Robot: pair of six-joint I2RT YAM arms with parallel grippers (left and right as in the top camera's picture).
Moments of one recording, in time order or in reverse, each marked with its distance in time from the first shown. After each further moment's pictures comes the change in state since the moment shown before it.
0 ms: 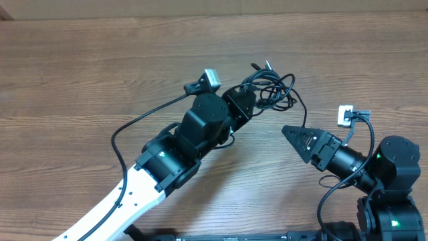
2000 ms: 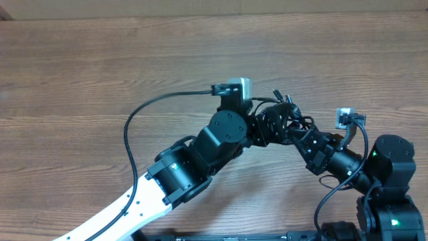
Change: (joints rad) left arm -0.137 -0.002 -0.001 0.046 -0.107 0.550; right arm 0.000 0.005 0.002 -0.114 0.097 -0.354
